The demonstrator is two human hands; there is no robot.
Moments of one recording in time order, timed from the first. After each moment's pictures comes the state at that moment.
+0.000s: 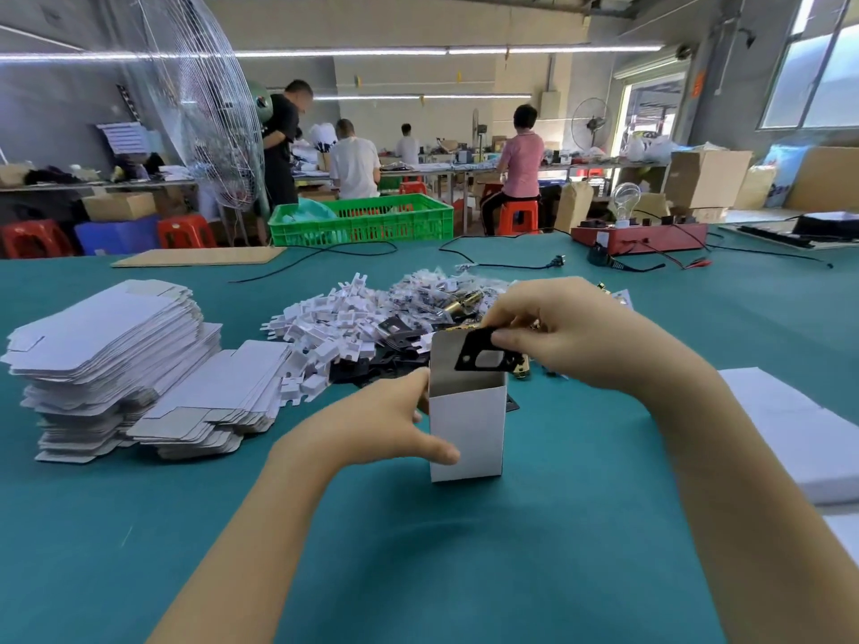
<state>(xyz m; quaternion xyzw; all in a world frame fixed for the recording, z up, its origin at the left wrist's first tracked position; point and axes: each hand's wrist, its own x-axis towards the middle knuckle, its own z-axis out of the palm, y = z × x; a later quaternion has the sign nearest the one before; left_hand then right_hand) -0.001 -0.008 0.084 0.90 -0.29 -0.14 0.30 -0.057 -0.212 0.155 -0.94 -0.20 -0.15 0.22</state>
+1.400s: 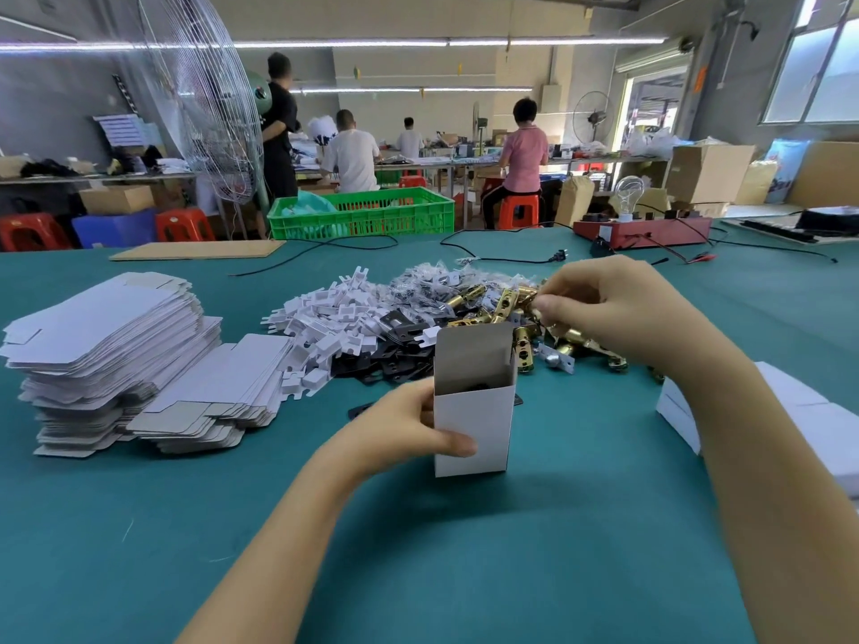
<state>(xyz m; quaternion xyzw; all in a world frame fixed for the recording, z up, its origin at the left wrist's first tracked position) 0.008 -0.017 0.045 0.77 -0.28 -0.20 0.53 -0.044 -0.246 0.144 -0.93 -0.08 -0.20 0.30</state>
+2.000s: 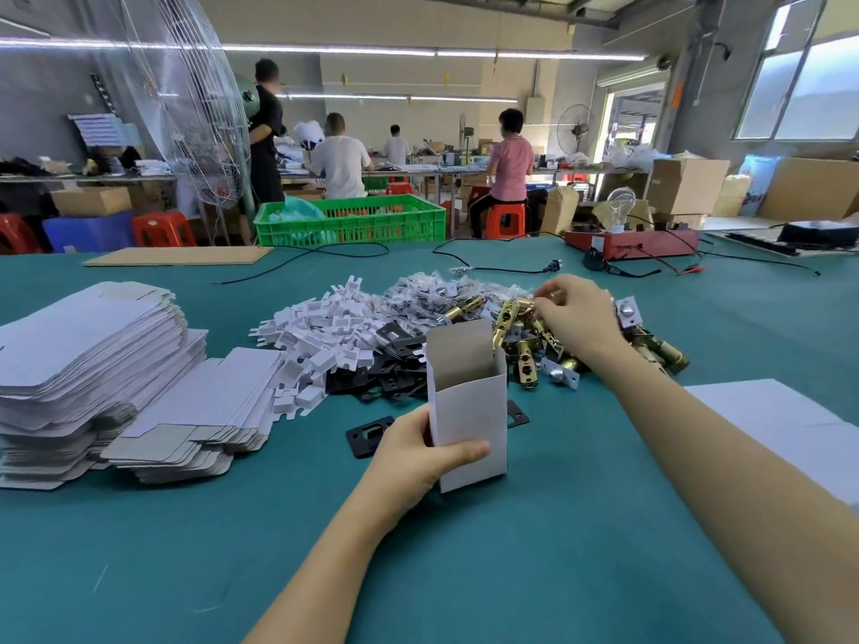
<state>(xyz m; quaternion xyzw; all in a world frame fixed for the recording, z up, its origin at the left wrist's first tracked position) 0.022 -0.031 0.004 0.73 -0.20 -0.12 0.65 0.066 -0.263 0.094 -0.90 0.09 -0.28 0.33</state>
